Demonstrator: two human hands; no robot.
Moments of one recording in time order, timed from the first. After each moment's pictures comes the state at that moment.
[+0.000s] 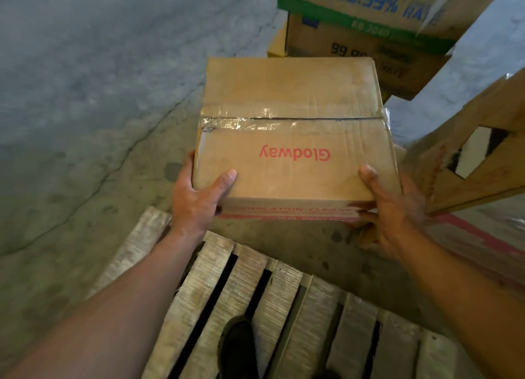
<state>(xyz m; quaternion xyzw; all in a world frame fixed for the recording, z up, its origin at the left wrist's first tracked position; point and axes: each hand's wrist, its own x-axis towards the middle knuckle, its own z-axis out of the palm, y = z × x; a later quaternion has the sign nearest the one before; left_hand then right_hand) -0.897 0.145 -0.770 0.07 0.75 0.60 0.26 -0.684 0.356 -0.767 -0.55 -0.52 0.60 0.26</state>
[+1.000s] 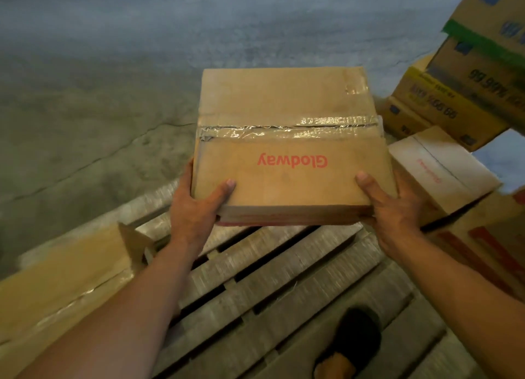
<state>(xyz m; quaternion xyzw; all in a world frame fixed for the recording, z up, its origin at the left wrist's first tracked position) -0.626 -0.252 -0.718 -0.11 0.74 0.66 0.04 -0.558 0.045 -0.719 -0.31 -0.64 0.68 0.16</state>
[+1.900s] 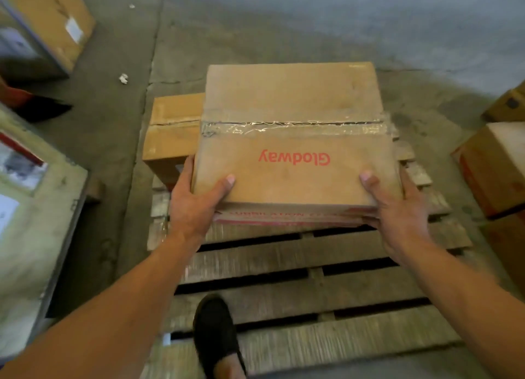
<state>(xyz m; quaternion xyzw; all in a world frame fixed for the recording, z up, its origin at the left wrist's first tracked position) -0.177 -0.406 -0.773 -0.25 0.72 0.63 -0.11 -0.232 -0.101 -0.769 -0.13 -0.70 0.70 -0.01</state>
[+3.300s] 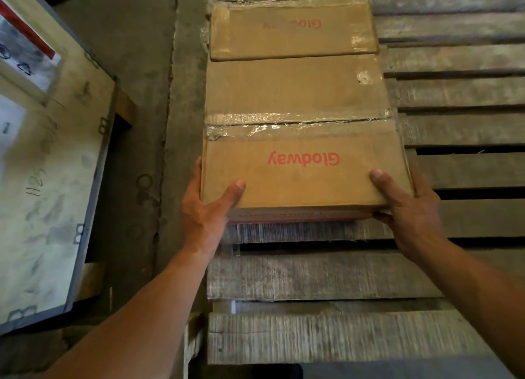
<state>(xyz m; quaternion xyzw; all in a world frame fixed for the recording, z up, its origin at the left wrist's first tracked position) -0.090 -0.615 -0.981 -0.34 0.66 0.66 -0.08 -0.194 -0.338 -0.976 -0.22 -0.73 0.64 -0.12</state>
